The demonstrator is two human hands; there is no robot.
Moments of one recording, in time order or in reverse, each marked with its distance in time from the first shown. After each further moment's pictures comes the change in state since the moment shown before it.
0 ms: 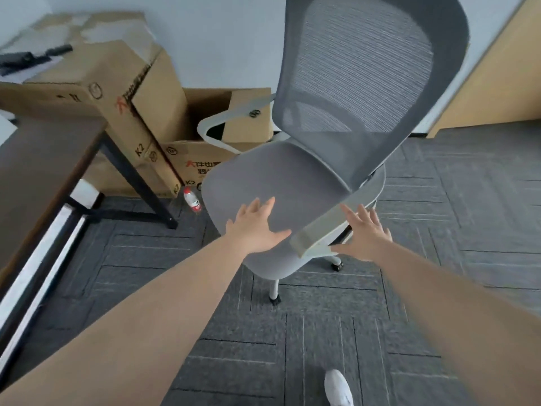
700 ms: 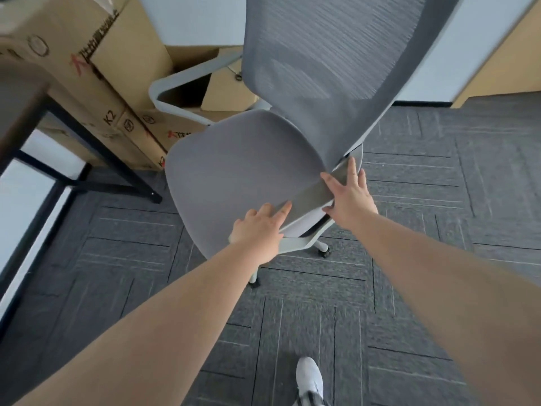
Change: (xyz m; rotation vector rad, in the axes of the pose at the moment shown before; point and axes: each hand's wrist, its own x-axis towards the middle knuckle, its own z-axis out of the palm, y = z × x) left_hand 0.087 0.109 0.105 0.333 0.037 0.065; right_hand 0.126 0.091 -0.006 -0.017 0.135 -0.146
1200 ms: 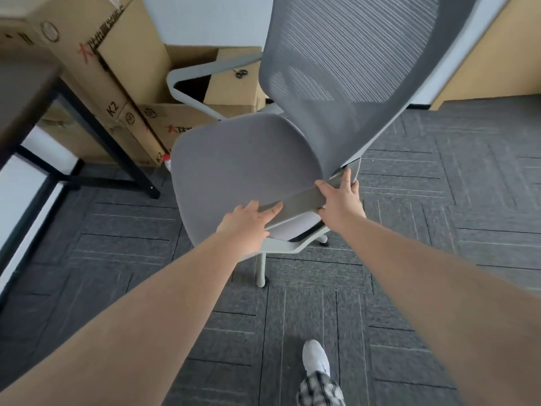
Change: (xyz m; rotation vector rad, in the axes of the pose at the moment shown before) left_hand -0.077 -0.070 0.037 0.054 -0.018 0.132; right_hand -0.097 -0.072 0.040 0.139 -0.005 0.137
